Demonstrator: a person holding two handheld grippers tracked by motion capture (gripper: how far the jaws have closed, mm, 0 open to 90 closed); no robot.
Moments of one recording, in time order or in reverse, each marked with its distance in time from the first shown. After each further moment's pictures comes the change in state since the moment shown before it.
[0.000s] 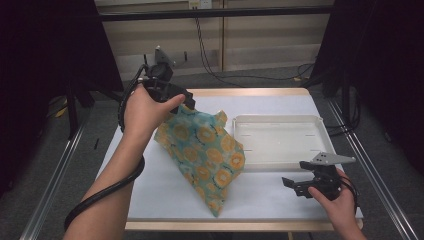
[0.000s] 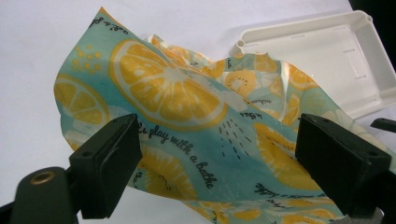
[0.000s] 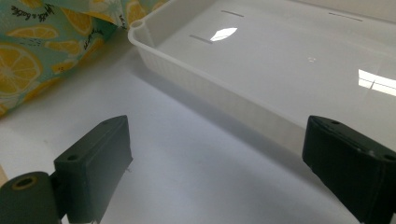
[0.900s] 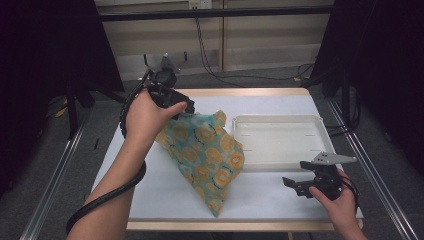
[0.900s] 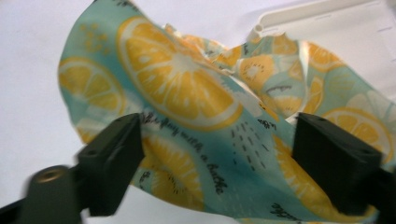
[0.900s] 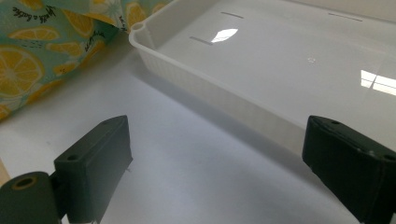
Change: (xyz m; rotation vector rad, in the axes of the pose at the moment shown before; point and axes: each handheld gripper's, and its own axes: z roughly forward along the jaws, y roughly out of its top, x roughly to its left) left arm -0.005 -0.007 0.010 0.049 0.091 0.057; right arm -0.001 0.000 -0.001 -0.007 0.005 0.011
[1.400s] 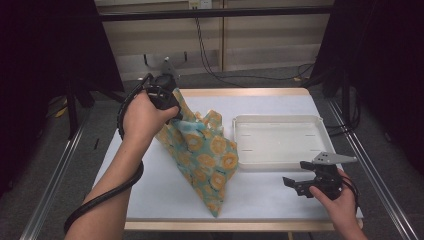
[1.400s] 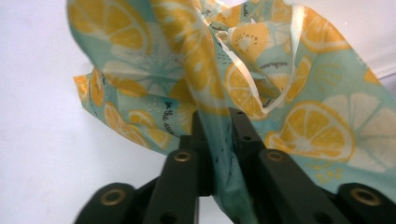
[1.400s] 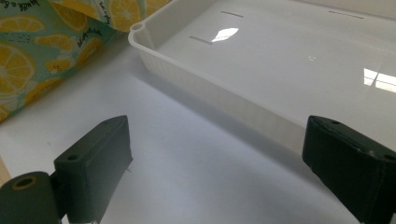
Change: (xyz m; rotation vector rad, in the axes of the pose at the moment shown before) left arm 0.001 -0.002 0.003 0.131 -0.038 -0.015; right arm -0.002 -0.001 0.000 0.001 0.009 0.010
